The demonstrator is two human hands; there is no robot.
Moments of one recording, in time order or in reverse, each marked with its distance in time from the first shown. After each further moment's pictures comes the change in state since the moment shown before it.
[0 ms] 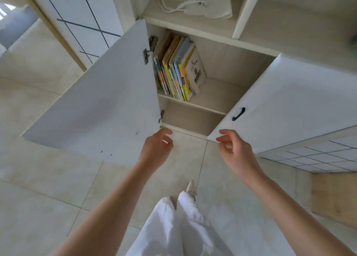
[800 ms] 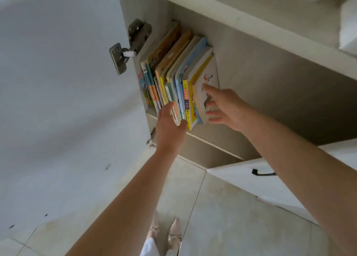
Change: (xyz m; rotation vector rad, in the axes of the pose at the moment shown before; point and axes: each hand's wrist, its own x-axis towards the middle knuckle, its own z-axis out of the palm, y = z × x) left_hand 0.297 0.012 0.103 -0.353 0.347 -0.033; right_hand 0.372 -0.030 0.056 0.272 -0.295 0.361
